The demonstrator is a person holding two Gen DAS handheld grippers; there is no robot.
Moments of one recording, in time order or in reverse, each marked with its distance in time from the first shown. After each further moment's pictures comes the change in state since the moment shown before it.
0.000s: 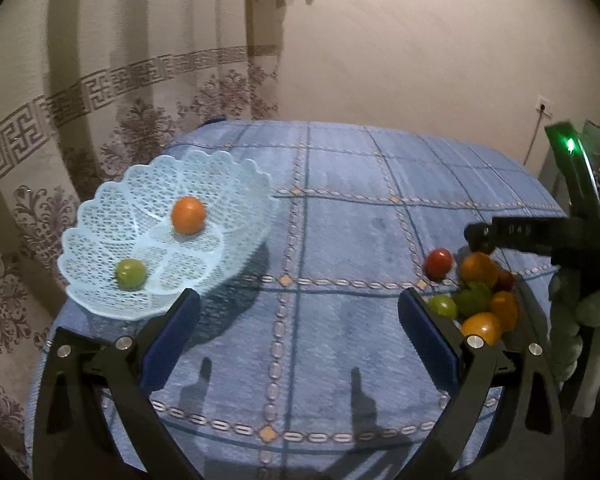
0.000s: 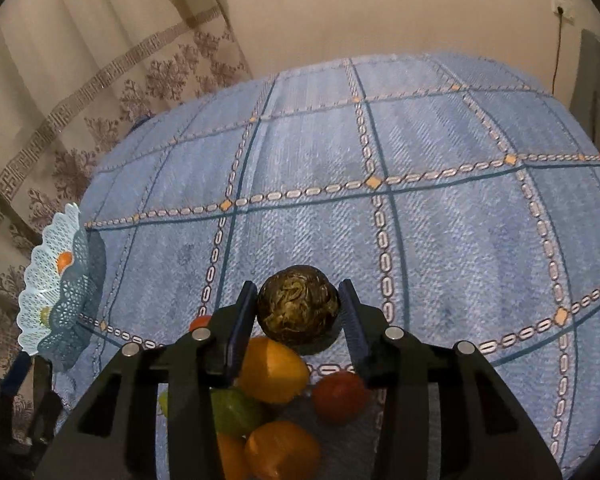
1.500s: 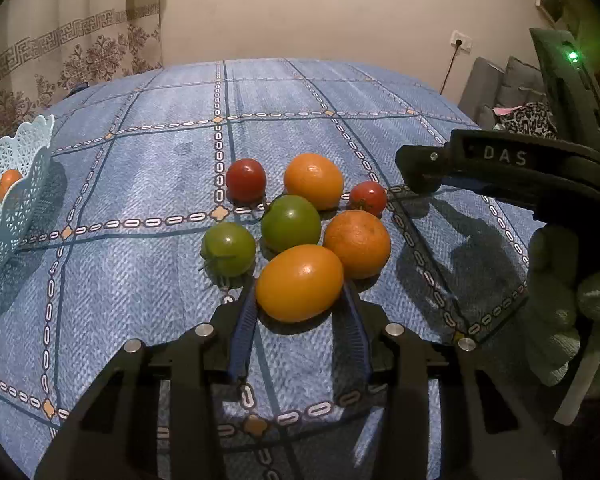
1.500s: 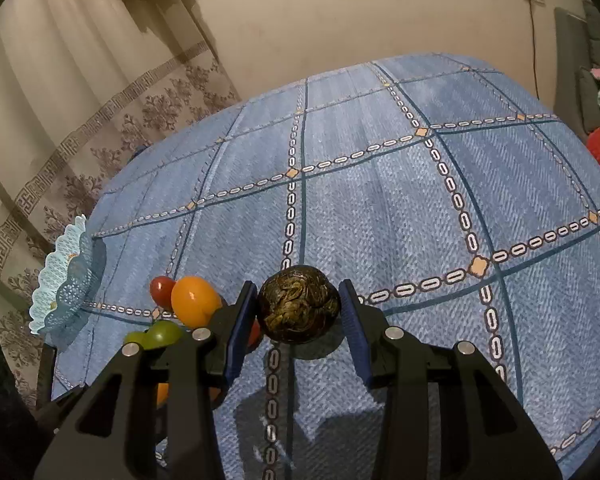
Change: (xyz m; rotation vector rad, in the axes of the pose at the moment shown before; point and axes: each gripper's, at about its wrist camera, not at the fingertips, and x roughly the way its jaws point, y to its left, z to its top) left arm 0.043 -0.113 -0.037 0.133 0.164 -0.284; right arm -0.040 -0.072 -0.042 0.073 -0.081 0.044
